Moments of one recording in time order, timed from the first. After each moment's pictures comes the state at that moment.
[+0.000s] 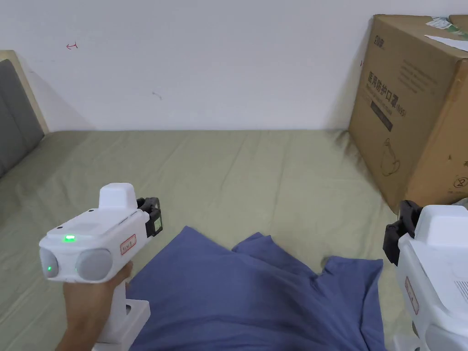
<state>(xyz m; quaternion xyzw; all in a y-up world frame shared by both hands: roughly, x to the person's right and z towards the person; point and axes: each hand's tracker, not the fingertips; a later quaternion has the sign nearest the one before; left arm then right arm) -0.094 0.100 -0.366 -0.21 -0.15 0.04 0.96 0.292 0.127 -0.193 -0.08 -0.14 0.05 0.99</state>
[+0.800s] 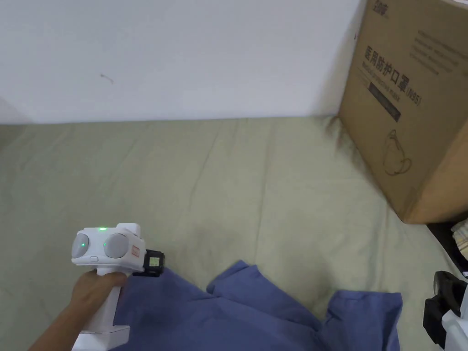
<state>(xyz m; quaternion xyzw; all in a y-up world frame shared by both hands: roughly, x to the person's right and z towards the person) -0.035 -0.111 -0.652 -0.53 -0.09 -0.04 0.84 0.362 0.037 -0.293 -0.21 -0.19 0.05 0.96</state>
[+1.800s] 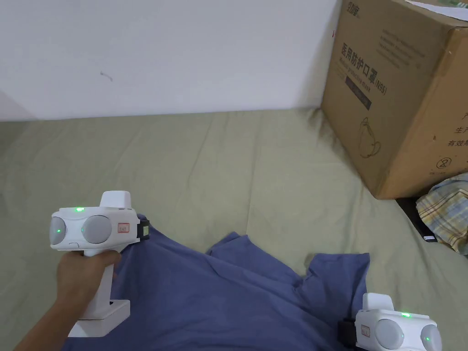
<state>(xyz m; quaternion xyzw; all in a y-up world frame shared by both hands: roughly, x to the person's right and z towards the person) -0.052 0.022 -0.515 -0.40 -0.14 0.00 0.90 0.375 -0.120 -0.300 -0.52 -0.13 -0.10 0.84</state>
